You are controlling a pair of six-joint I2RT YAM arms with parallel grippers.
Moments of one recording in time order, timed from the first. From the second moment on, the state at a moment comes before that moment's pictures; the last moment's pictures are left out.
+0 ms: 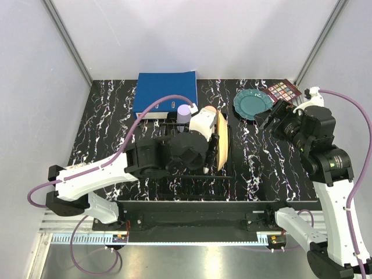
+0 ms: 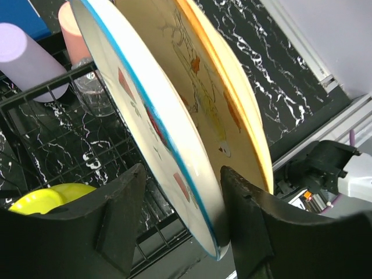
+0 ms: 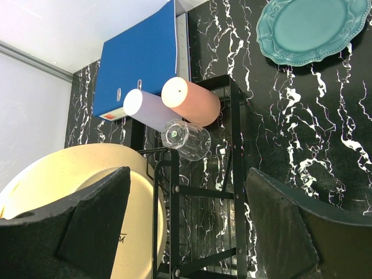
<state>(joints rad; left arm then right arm) -1.35 1.42 1.71 -0.89 -0.56 -0.56 0.21 0.87 1.36 -0.85 -0.02 0.60</state>
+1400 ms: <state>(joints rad) -1.38 1.41 2.05 -1.07 -0.66 -0.36 0.23 0.89 1.37 -0.85 -0.02 0.60</state>
